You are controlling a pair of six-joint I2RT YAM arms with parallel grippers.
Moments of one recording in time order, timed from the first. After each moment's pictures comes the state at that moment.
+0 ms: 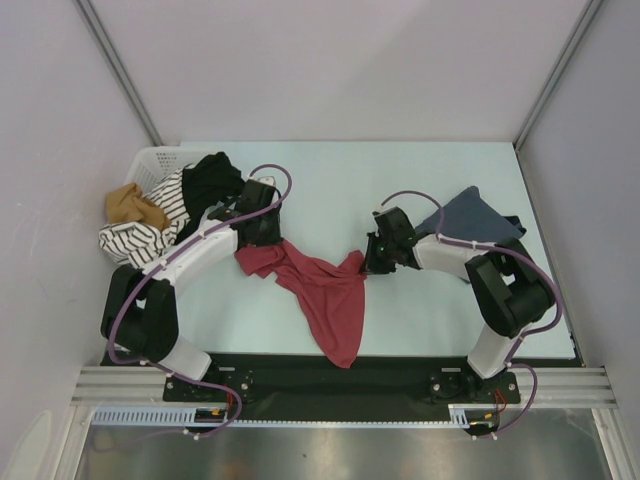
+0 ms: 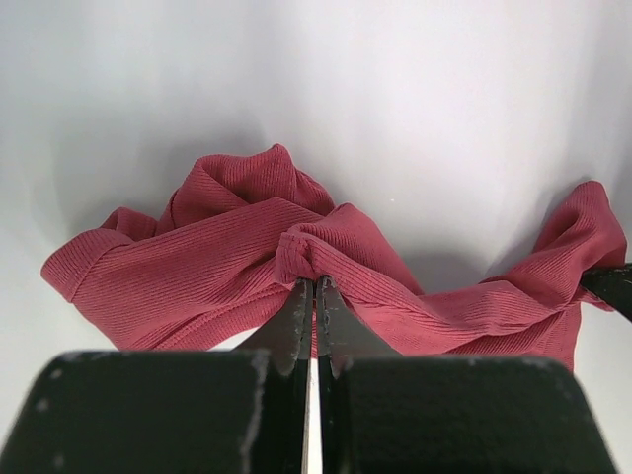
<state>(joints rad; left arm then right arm) -0.42 1.52 1.09 -0.50 -0.09 -0.43 0.54 1.73 0.93 -0.16 -0.19 0.61</state>
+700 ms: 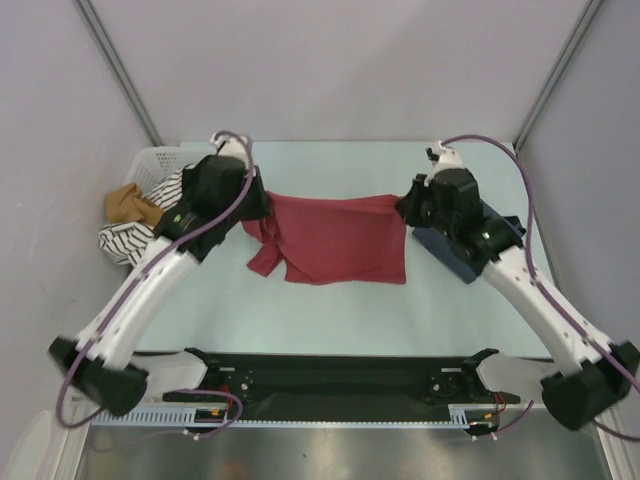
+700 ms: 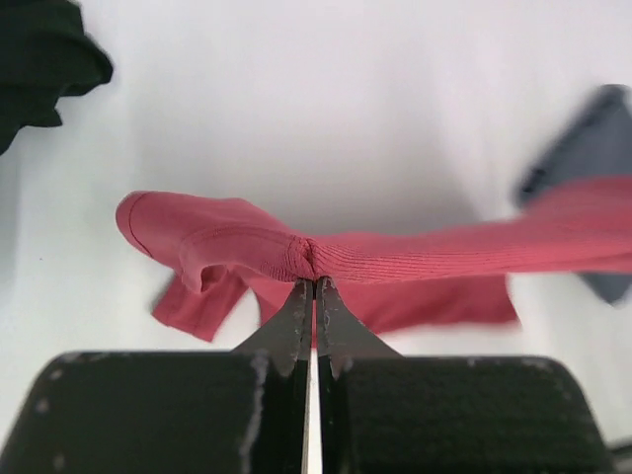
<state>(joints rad) -0.47 1.31 1.39 -0.67 -0.18 -0.43 0.47 1.25 1.20 -0.44 0.08 0.44</state>
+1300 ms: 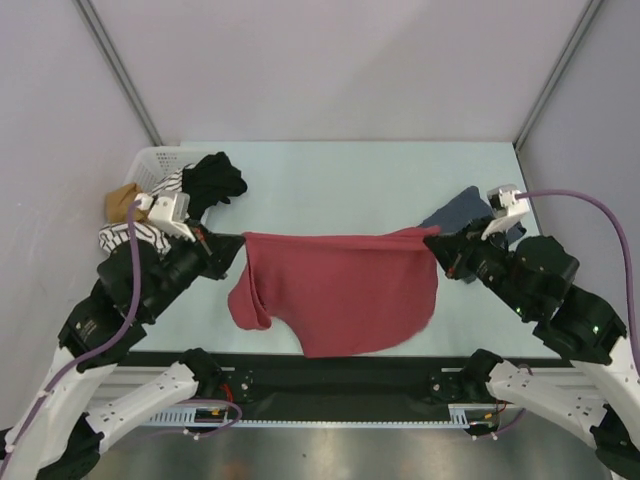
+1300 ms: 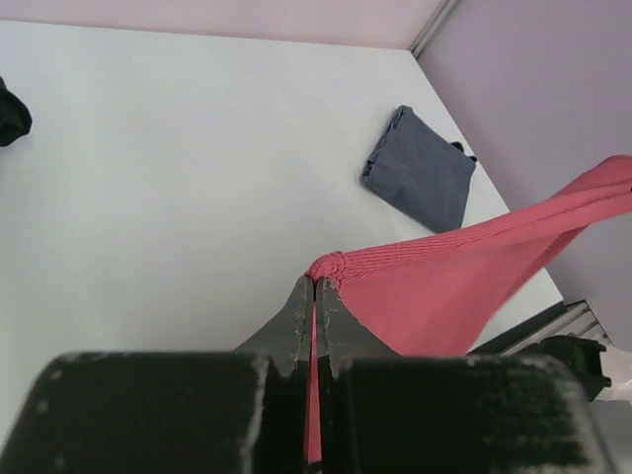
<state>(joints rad) -0.72 0.63 1.20 -0.75 -0.20 -0.45 0.81 0.66 1.19 -0.70 0.23 0.42</state>
